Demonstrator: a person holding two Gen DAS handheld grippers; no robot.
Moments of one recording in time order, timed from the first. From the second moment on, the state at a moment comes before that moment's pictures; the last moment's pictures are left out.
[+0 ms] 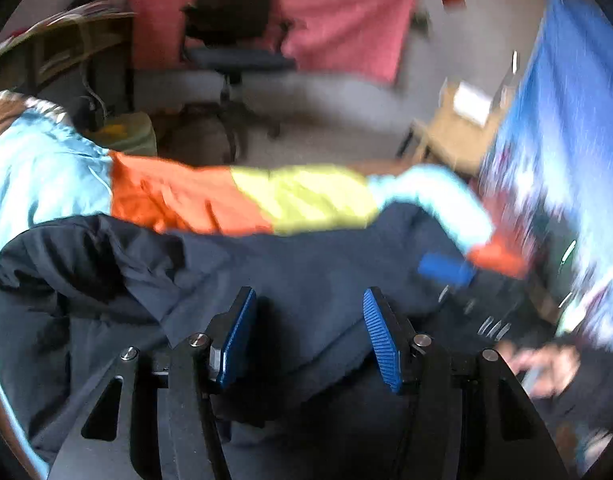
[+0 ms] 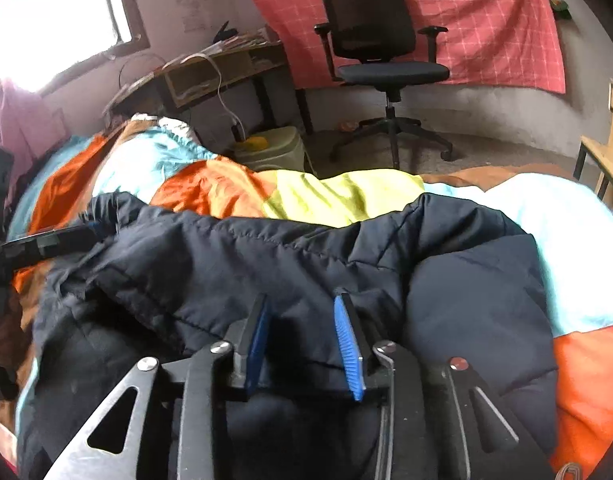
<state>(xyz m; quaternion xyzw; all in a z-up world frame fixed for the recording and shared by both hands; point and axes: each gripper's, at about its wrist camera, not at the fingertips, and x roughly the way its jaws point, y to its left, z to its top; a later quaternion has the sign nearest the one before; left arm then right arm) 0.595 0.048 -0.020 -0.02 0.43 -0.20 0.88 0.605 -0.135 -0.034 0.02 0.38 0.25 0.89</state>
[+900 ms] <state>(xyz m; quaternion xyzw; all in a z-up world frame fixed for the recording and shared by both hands) 0.564 0.078 -0.005 -0.06 0.41 -0.12 0.90 0.582 -0.133 0.009 0.03 0.38 0.20 0.90</state>
